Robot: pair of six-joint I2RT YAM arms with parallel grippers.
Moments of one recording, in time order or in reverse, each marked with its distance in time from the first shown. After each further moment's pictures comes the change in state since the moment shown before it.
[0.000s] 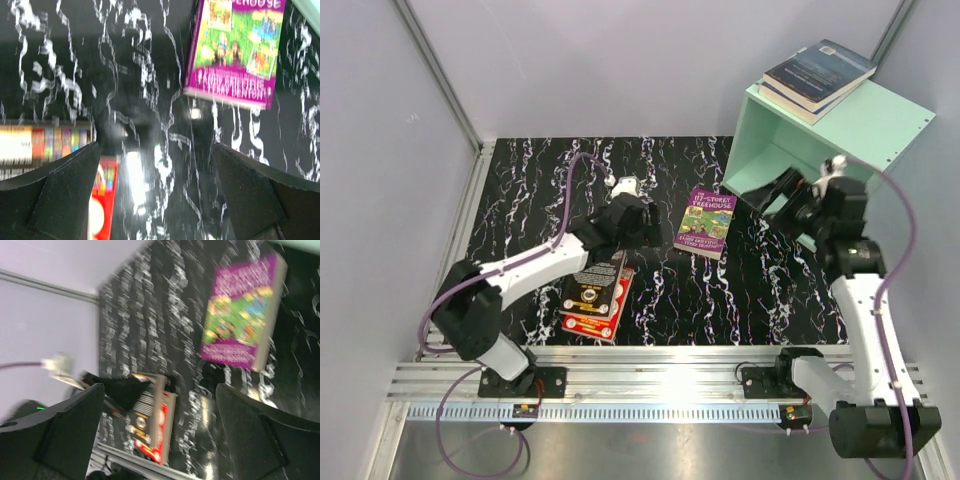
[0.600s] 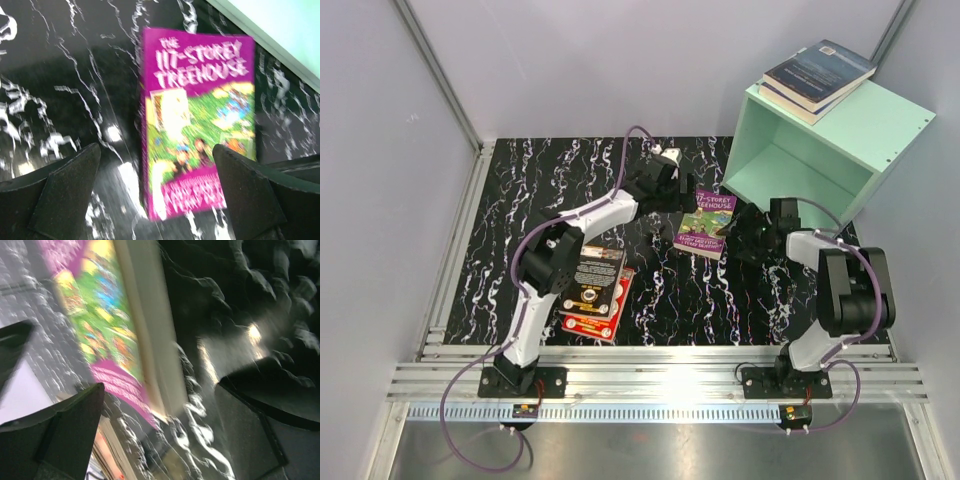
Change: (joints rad) left arm 0.118 0.661 0.643 0.062 0.300 0.164; right arm 0.041 0.623 -0.317 0.451 0.028 0.068
